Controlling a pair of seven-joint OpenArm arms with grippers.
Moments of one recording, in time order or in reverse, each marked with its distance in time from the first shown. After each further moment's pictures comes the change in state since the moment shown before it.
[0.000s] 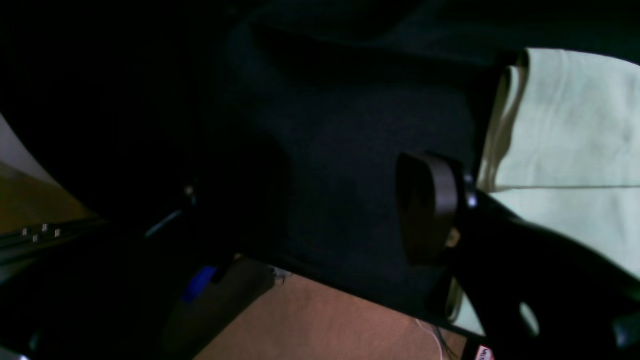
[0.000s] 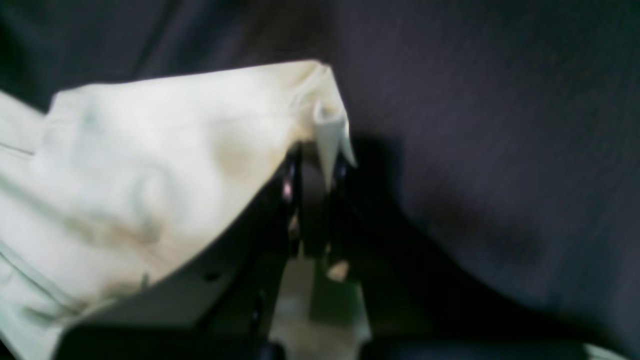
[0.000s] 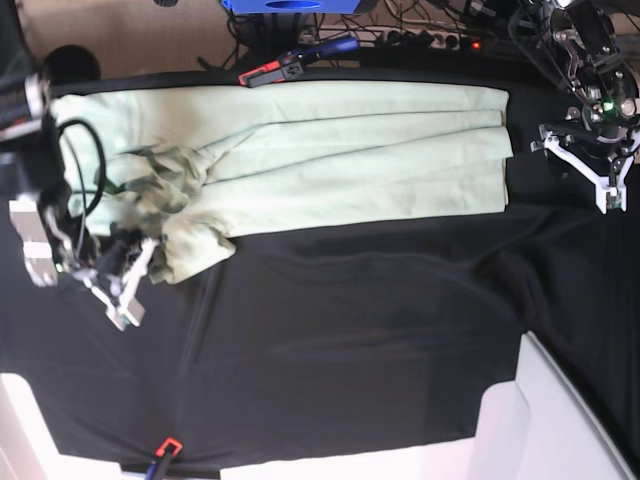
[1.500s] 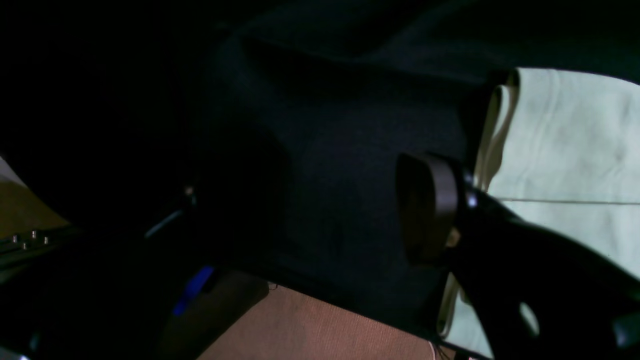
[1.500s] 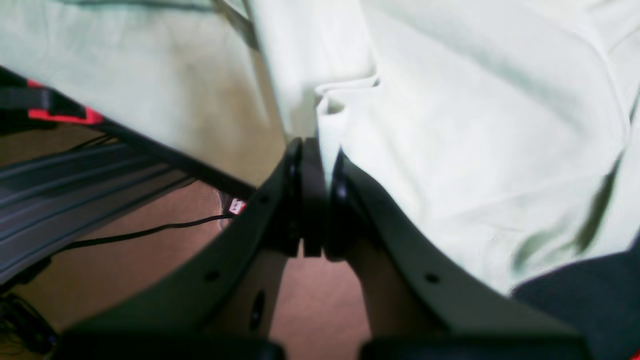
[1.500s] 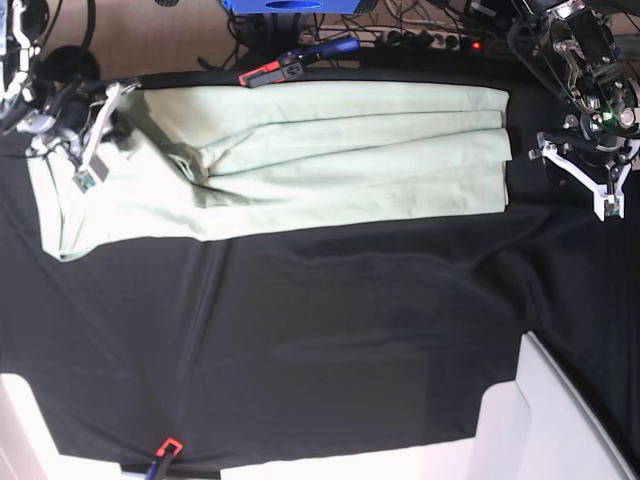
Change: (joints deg) left arm -2.1 -0.3 0.3 -2.4 0.1 0.0 0.1; right arm -45.7 -1.3 24.2 57.8 0.1 0.4 -22.4
